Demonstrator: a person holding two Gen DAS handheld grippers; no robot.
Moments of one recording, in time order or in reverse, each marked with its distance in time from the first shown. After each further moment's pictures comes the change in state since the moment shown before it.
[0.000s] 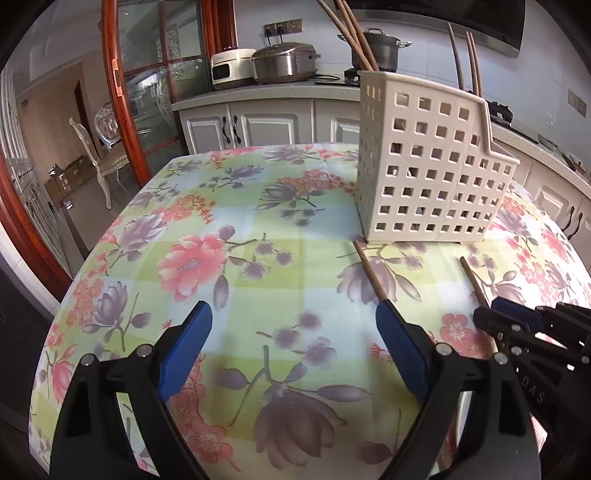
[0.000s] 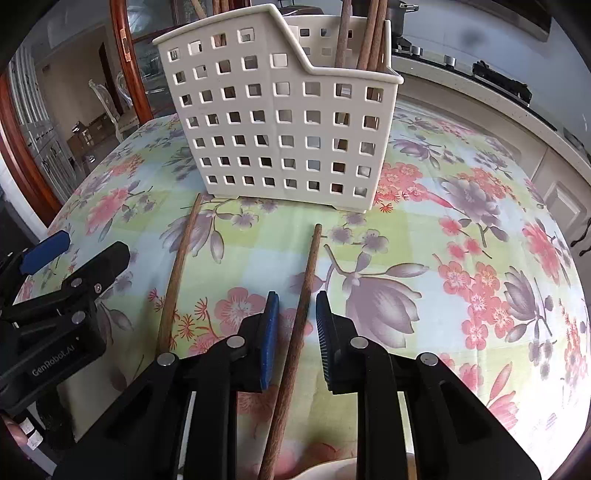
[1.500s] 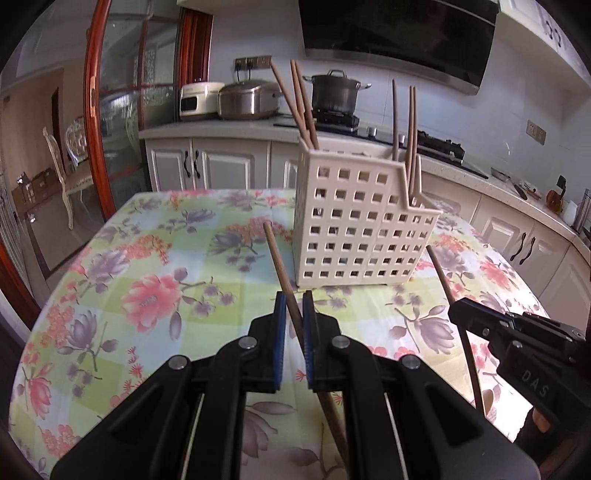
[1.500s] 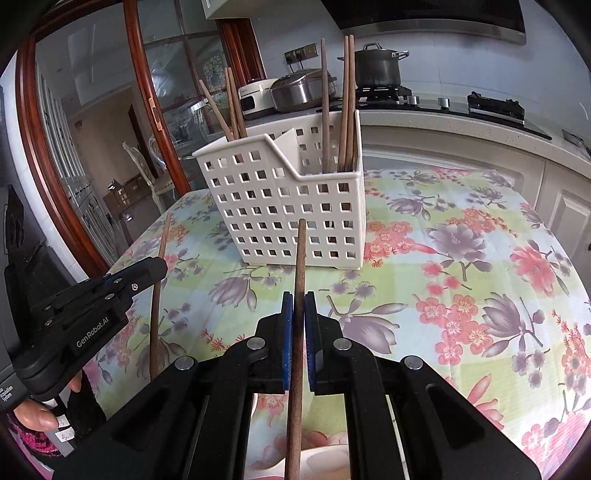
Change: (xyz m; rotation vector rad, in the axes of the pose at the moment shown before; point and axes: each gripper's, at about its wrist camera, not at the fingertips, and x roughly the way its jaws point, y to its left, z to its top) left arm -0.050 -0.019 0.011 -0.017 -0.171 -0.178; right arm -0.066 -0.030 -0.008 0.066 -0.266 0.173
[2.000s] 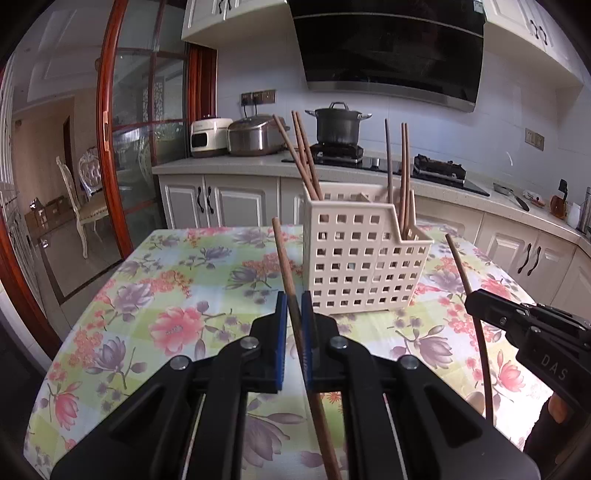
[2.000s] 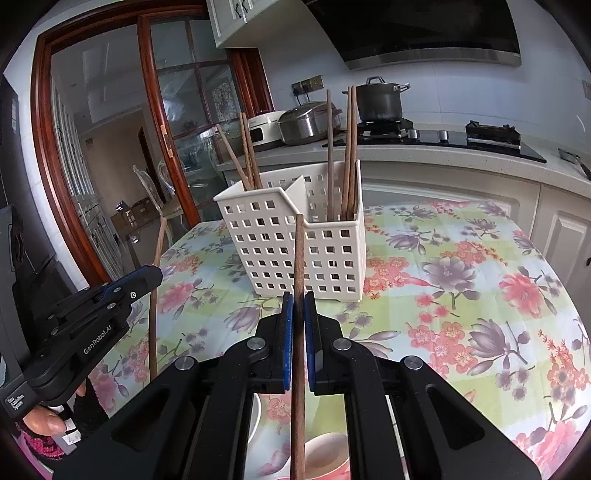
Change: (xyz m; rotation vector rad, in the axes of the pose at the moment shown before) left arm -0.037 -0.007 0.007 0.038 -0.128 0.054; right arm -0.033 0.003 0.006 -0.015 -0.124 0.025
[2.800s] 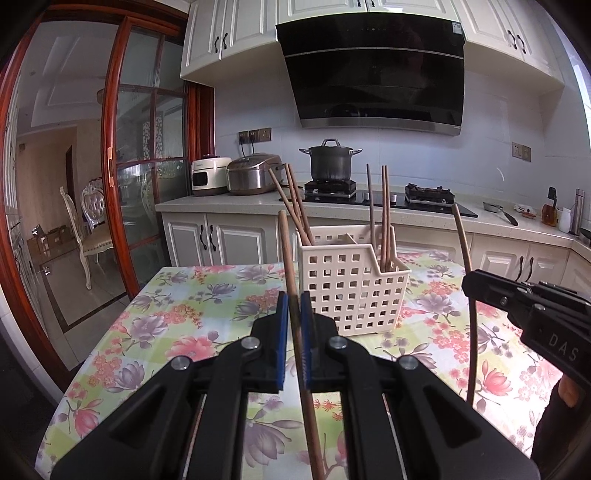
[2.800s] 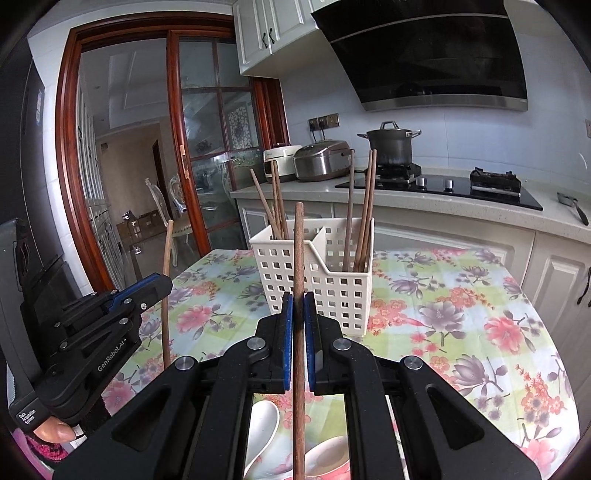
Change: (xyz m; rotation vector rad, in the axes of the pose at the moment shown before) left arm -0.048 -0.006 0.006 0.038 -0.136 -0.001; right arm -0.049 0.025 0.014 -0.085 -0.128 0.006
